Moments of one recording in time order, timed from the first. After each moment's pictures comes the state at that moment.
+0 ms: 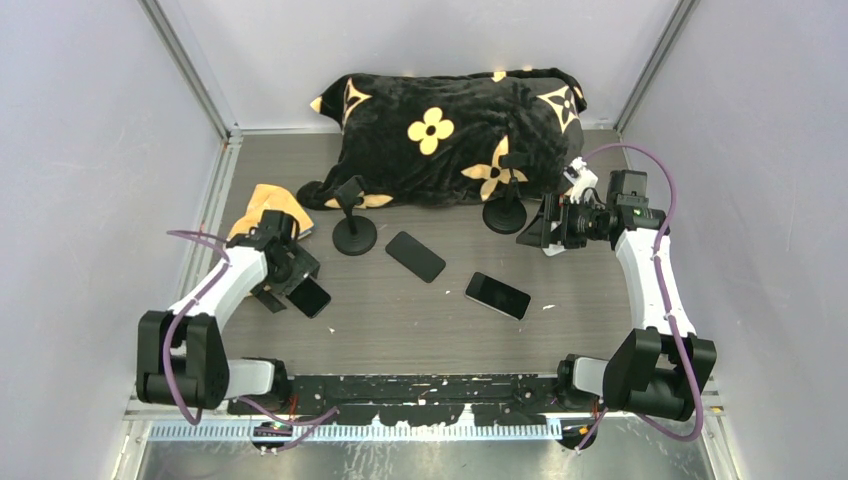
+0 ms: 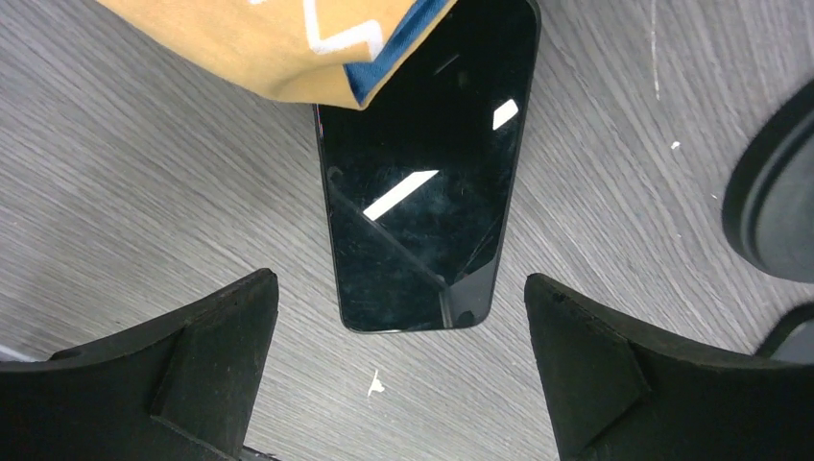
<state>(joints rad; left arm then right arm) -0.10 1.28 0.78 -0.80 -0.19 -0.97 -0.19 1.24 1.05 -0.81 -0.80 -0.12</state>
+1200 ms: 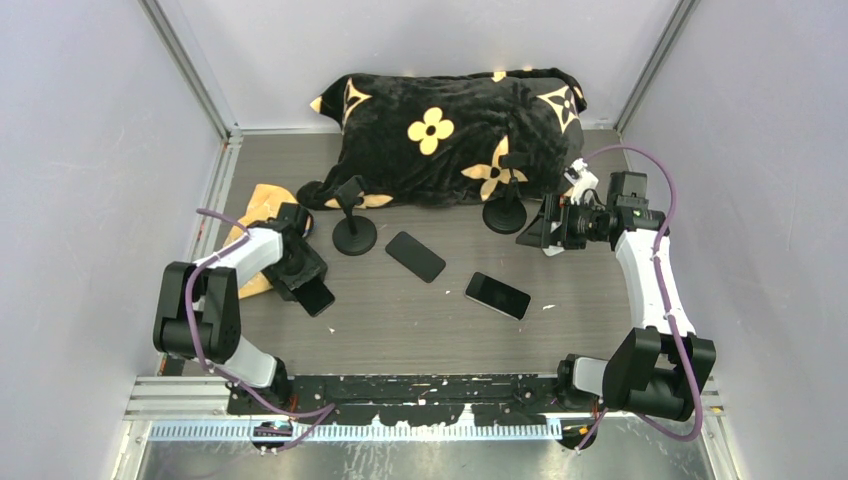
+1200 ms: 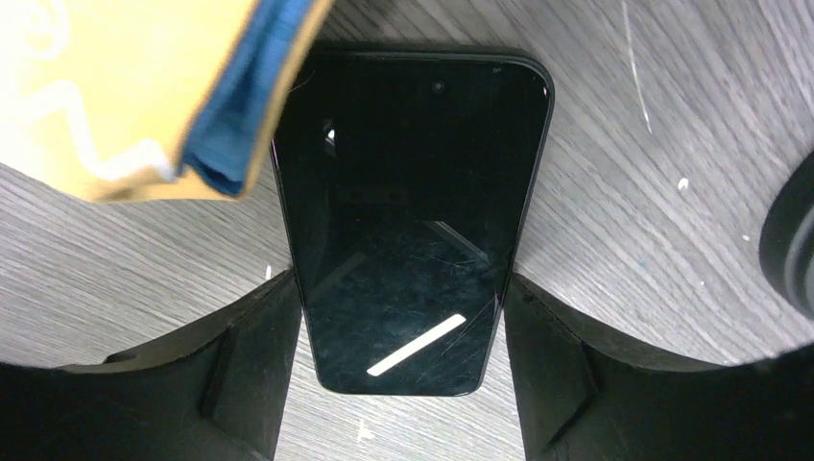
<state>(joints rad) -0.12 1.54 0.85 -0.71 -0.16 -0.89 -0.20 1.24 1.04 -0.80 -0.80 -0.10</state>
